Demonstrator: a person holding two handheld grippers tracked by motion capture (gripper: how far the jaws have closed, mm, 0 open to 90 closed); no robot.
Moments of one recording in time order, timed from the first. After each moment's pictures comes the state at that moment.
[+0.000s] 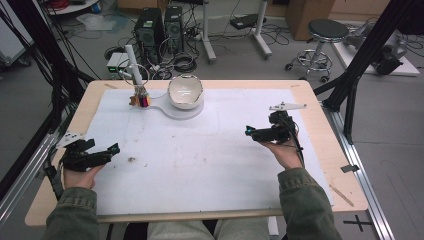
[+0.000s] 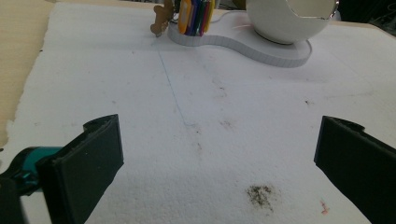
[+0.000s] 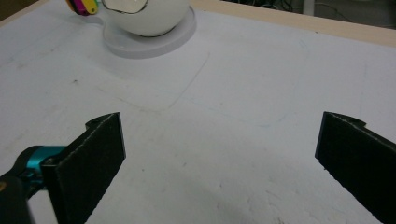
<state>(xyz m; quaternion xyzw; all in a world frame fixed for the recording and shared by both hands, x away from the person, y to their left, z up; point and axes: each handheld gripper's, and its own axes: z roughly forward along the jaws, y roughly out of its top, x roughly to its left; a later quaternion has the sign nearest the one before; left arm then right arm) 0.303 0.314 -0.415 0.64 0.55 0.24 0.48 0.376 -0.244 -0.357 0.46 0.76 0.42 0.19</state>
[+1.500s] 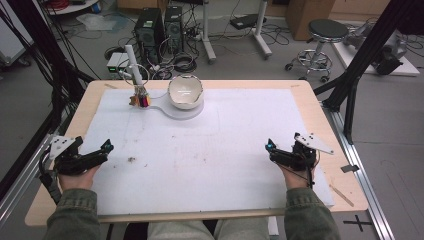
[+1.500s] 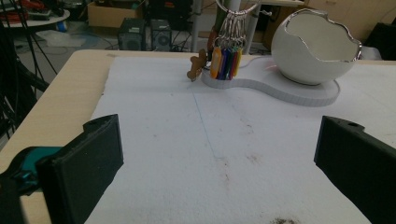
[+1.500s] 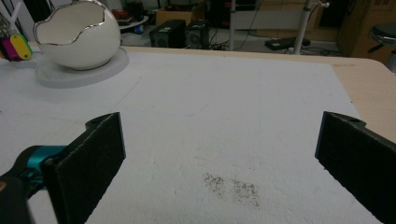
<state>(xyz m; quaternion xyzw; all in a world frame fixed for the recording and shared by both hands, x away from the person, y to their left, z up) 0.285 0.312 -0.408 0.59 0.55 0.35 0.49 0.310 -0.287 -0.402 0.50 0.64 0.48 0.33</state>
